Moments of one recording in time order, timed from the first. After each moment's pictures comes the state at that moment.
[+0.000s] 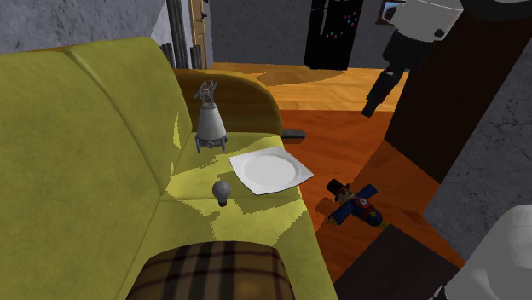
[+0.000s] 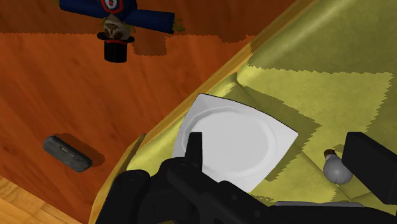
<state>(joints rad) 0.01 -0.81 0.07 -2.26 -0.04 1.70 -0.17</state>
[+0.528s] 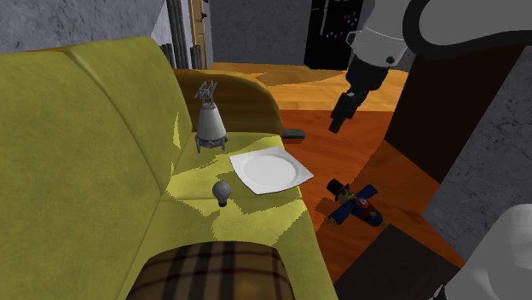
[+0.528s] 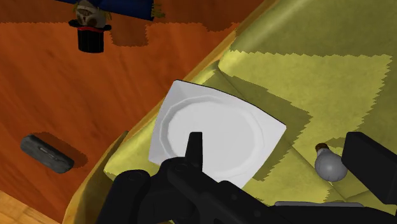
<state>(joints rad) 0.03 -0.69 0.14 -2.31 0.00 1.86 -0.09</state>
